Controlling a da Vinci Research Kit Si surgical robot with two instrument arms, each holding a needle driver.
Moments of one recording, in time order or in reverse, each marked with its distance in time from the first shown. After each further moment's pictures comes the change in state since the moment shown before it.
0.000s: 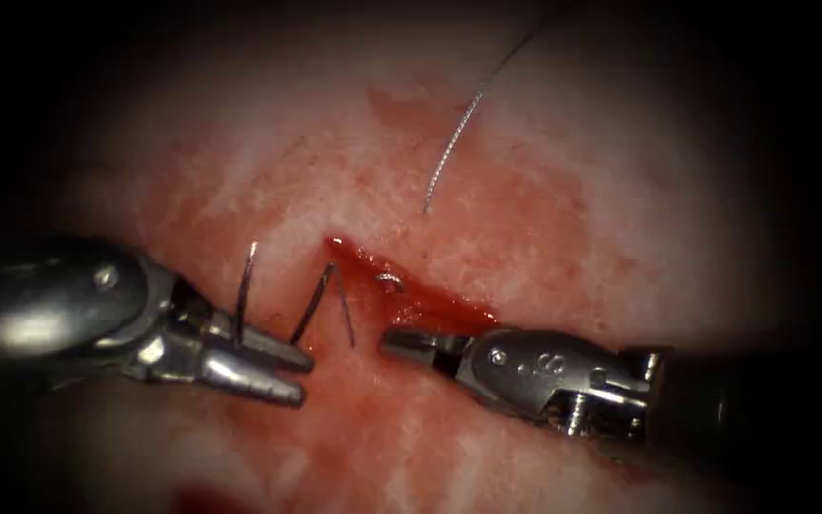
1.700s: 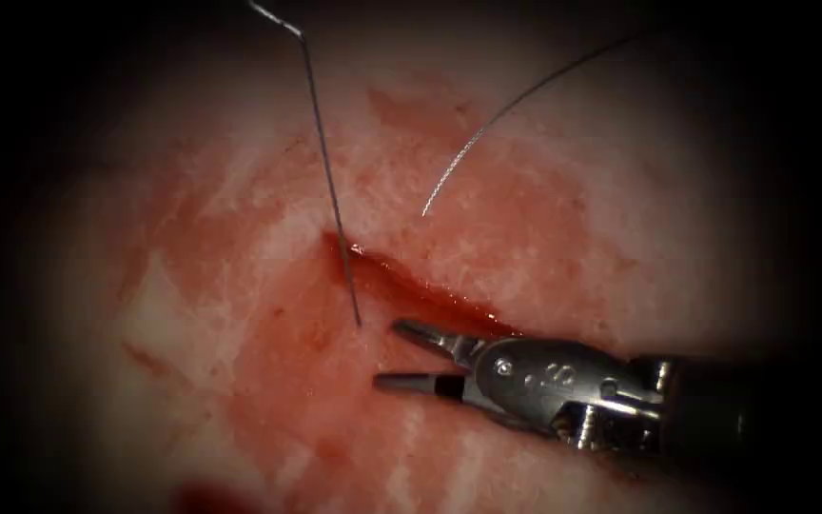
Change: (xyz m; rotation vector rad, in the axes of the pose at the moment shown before) right arm 0.002 -0.001 -0.001 0.008 0.021 0.000; left arm 0.014 -0.011 -0.011 0.611 0.167 0.318
